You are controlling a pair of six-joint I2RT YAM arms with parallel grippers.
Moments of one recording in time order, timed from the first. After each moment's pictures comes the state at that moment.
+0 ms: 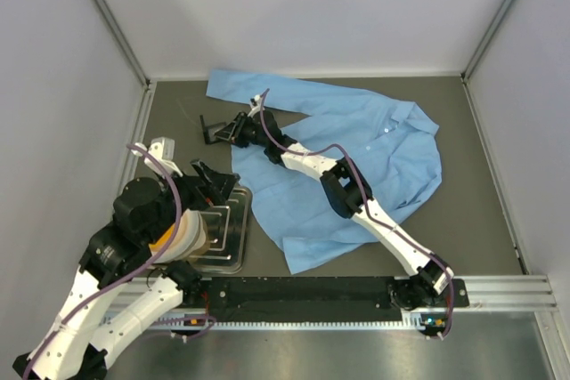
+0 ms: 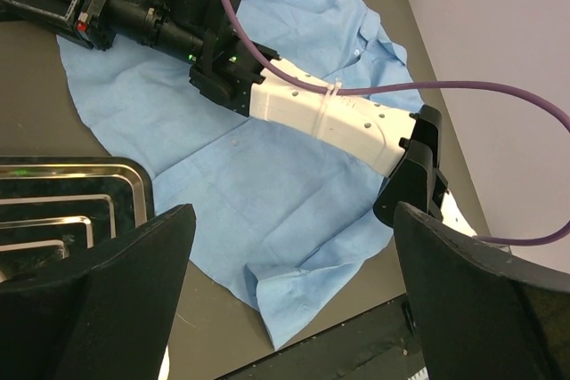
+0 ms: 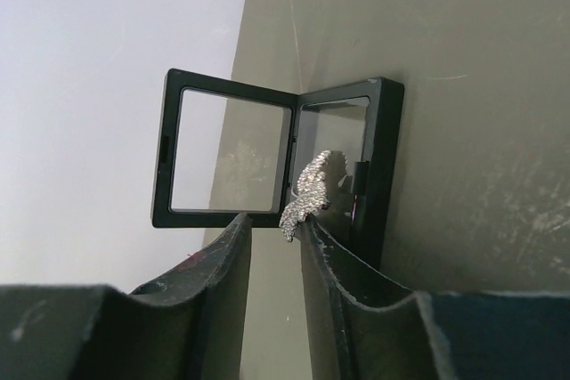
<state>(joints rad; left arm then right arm) -0.60 0.52 0.97 -0.69 -0.12 -0.66 0.78 2.97 2.53 0.30 -0.30 1.15</state>
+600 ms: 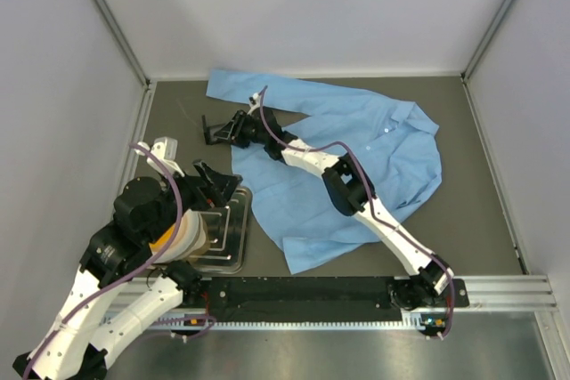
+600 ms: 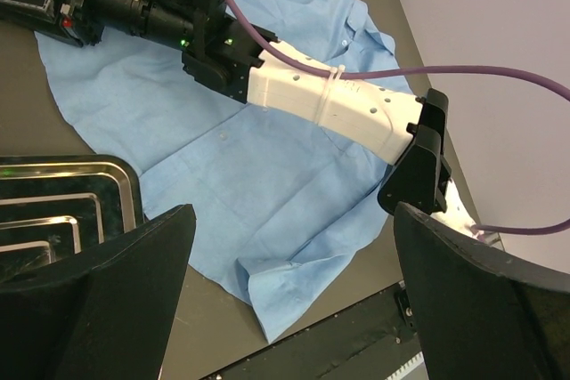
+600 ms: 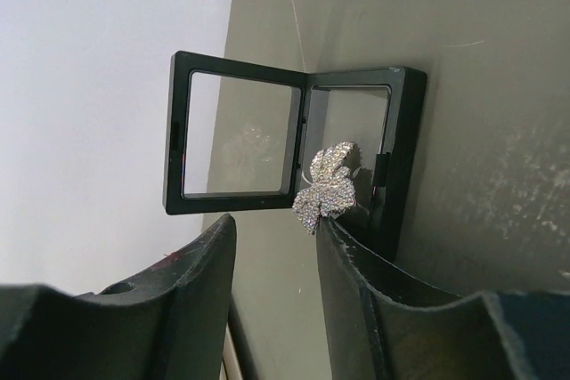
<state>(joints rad) -0.60 0.53 0.97 -0.69 -0.08 -0.66 0.77 2.90 2.47 0.22 -0.32 1.12</state>
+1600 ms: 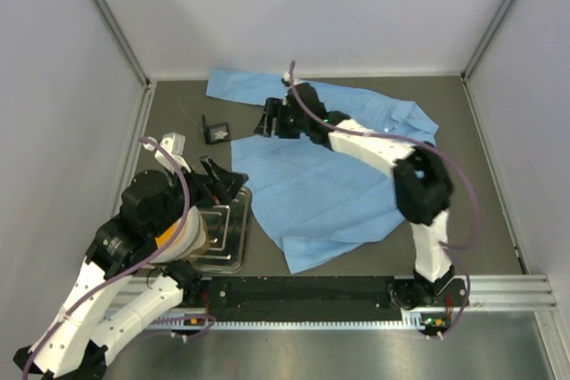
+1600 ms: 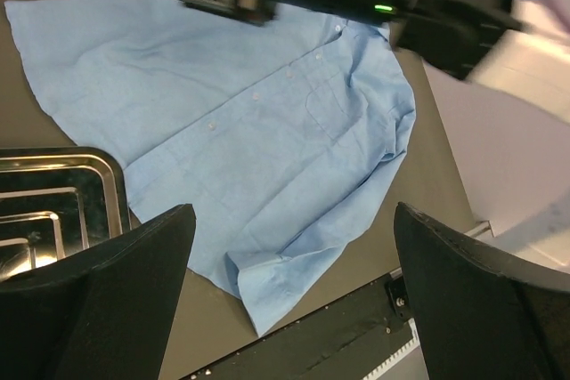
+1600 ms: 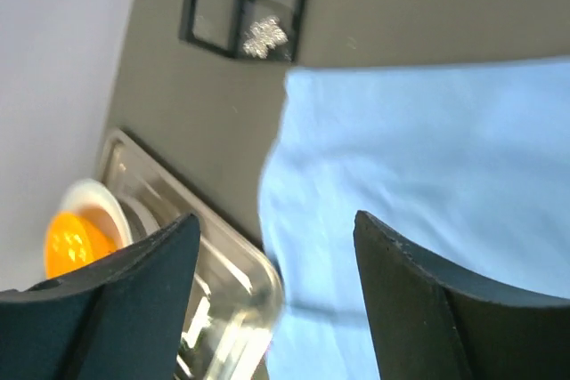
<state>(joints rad) -0.60 0.57 0.97 -0.68 -0.04 -0.68 0.71 2.17 1.77 -0.10 -0.20 0.70</state>
